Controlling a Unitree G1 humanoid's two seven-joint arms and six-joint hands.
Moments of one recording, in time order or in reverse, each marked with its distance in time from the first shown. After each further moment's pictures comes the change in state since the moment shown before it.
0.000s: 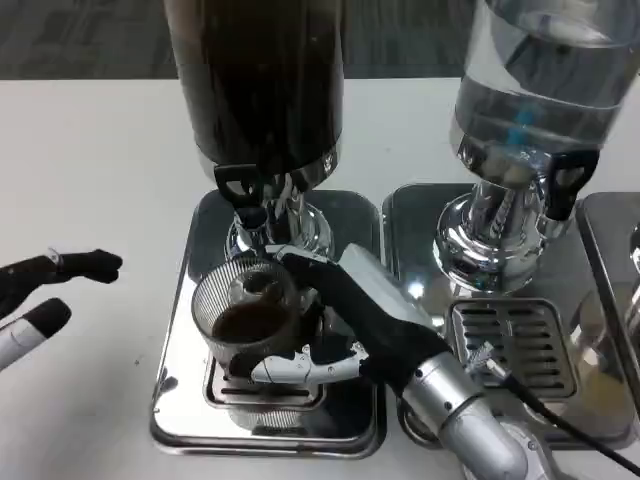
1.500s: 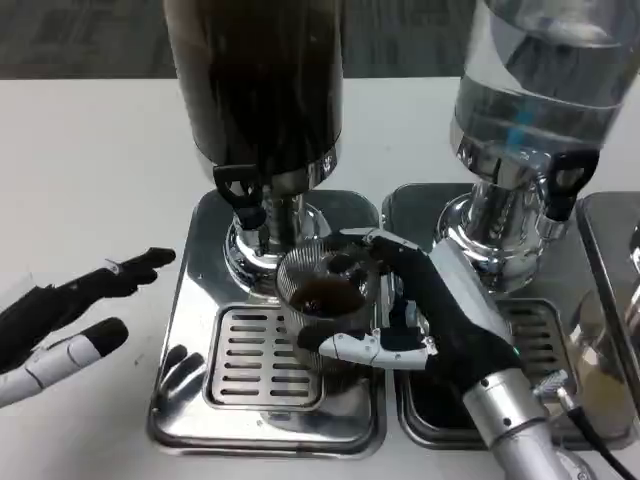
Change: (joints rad) left arm -0.037 -0.007 -0.093 -0.007 -0.019 -0.046 -0.115; right arm 0.133 -0.015 -0.133 -0.087 -0.022 -0.016 -0.141
